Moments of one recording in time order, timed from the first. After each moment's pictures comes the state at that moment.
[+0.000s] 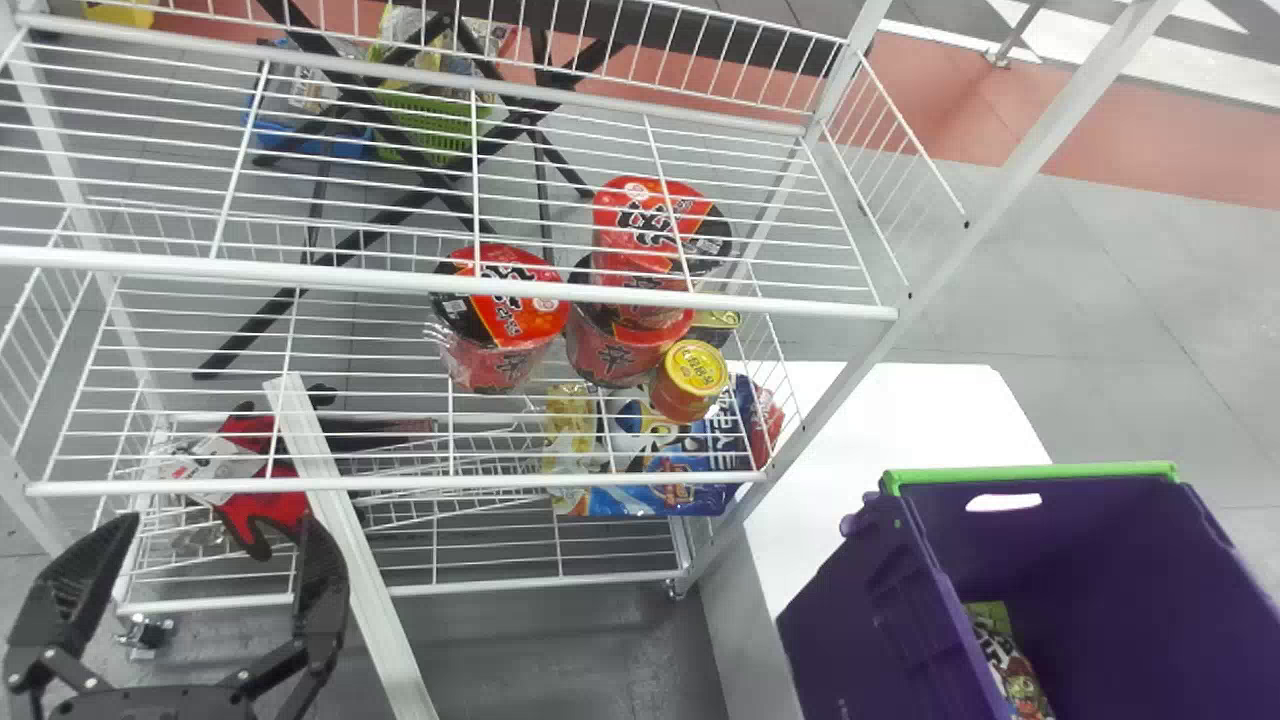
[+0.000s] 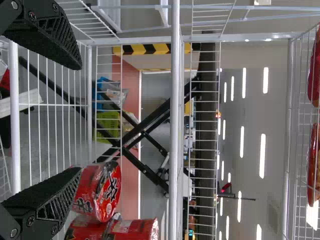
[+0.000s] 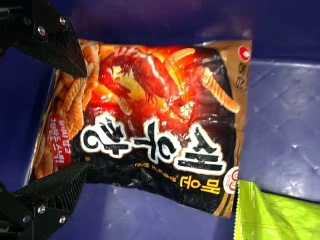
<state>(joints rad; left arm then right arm) 0.71 0.23 -0.41 -2.03 -0.08 -0.21 0.40 0.65 -0.35 -0.61 -1.30 0.50 0.57 1.12</state>
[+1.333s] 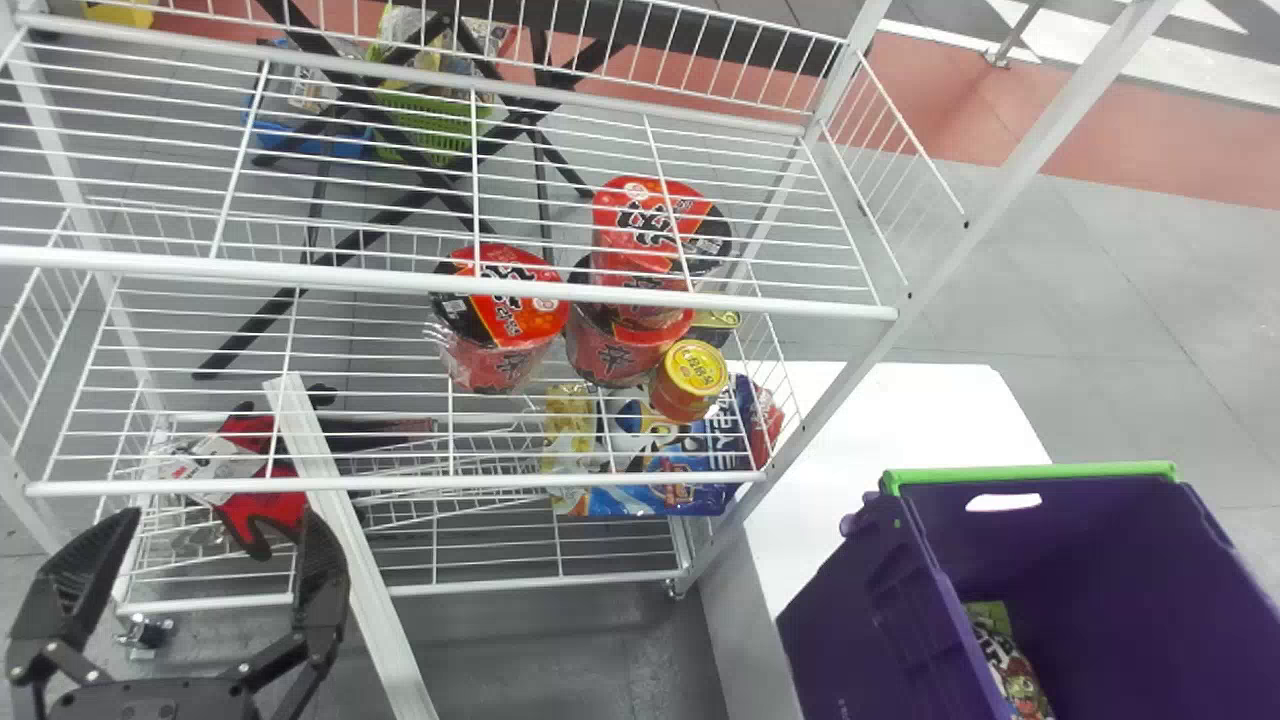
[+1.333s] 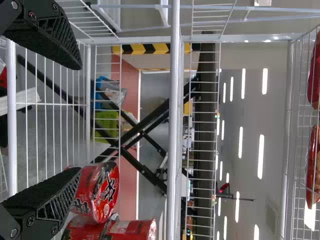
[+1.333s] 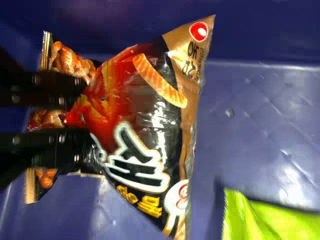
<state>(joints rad) 0.70 0.23 -0.41 -2.03 -0.07 -0.21 0.40 0.63 -0.32 -0.62 -1.37 0.50 0.66 1.11</state>
